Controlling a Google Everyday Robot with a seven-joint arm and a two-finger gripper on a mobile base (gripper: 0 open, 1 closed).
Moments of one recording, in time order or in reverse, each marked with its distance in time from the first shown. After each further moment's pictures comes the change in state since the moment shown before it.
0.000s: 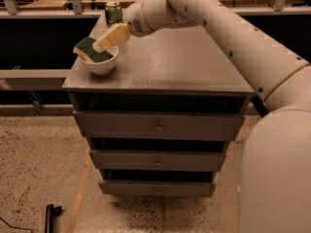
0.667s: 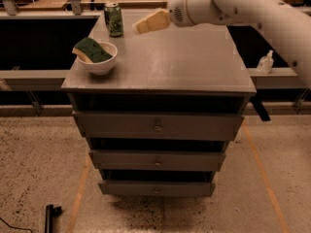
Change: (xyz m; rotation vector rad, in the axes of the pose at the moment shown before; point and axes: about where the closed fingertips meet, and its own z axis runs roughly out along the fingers) arm 0.013 -0.062 -0.120 0.361 -0.030 0.074
